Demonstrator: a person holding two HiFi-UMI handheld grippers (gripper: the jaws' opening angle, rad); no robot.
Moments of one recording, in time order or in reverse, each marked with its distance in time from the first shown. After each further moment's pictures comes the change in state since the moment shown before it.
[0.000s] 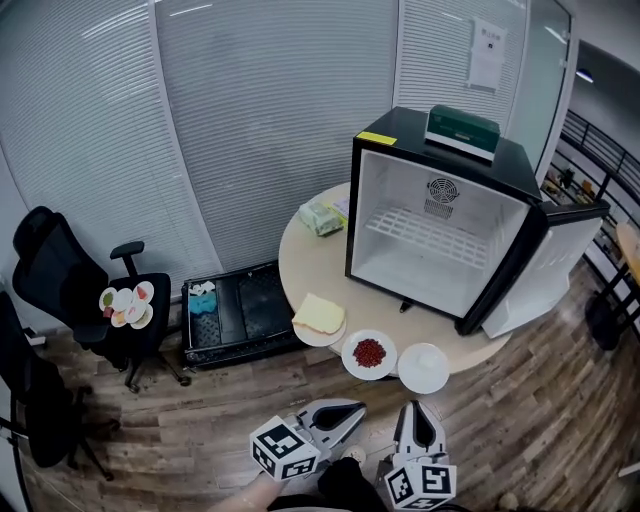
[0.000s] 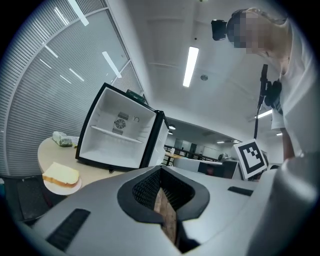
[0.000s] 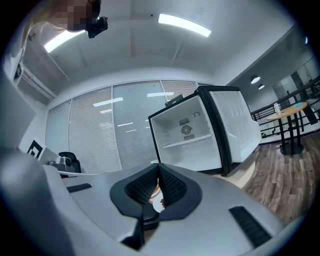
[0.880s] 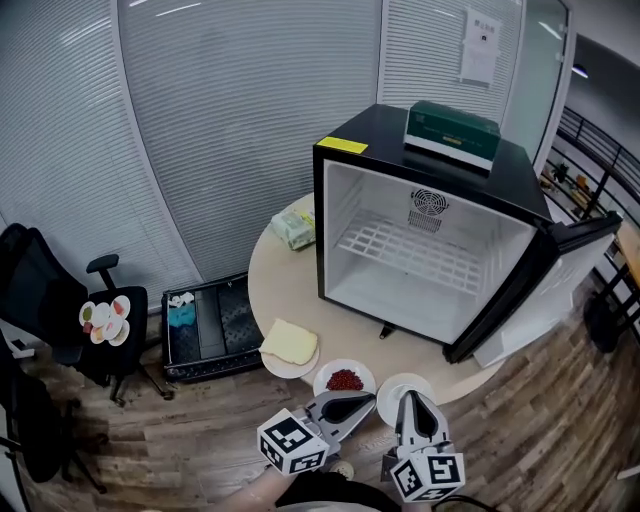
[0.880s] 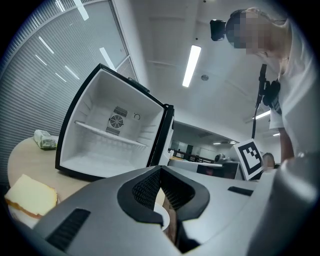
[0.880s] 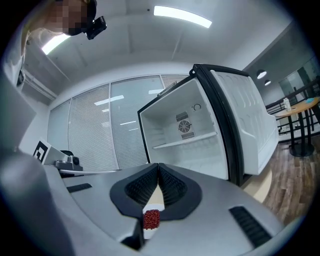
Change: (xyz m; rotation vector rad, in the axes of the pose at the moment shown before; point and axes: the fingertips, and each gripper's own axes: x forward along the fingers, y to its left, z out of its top) left arm 0.123 0.066 0.024 0.015 -0.024 -0.057; right arm 0.109 -0.076 0.017 -0.024 0.019 0.061
